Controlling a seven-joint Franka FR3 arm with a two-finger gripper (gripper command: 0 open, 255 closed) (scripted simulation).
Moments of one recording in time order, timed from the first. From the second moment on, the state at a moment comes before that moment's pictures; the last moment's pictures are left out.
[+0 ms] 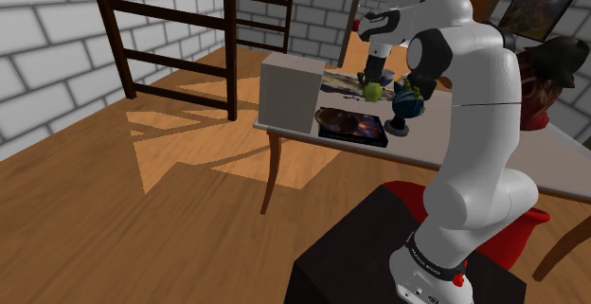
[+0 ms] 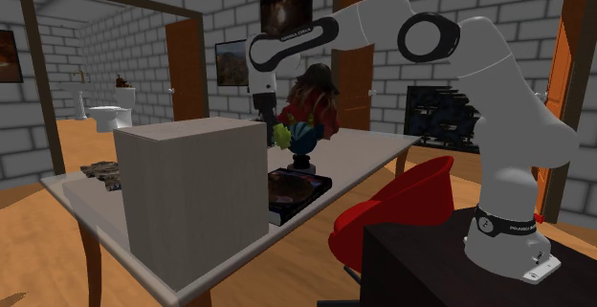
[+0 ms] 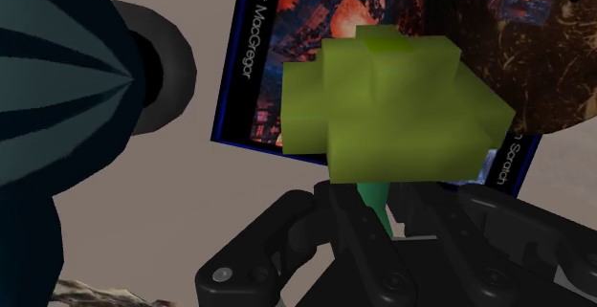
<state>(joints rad) -0.44 0.53 -0.34 -1.34 0.18 1.73 -0.19</state>
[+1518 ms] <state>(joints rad) -0.19 0.22 -0.27 -1.82 0.11 1.92 0.09</state>
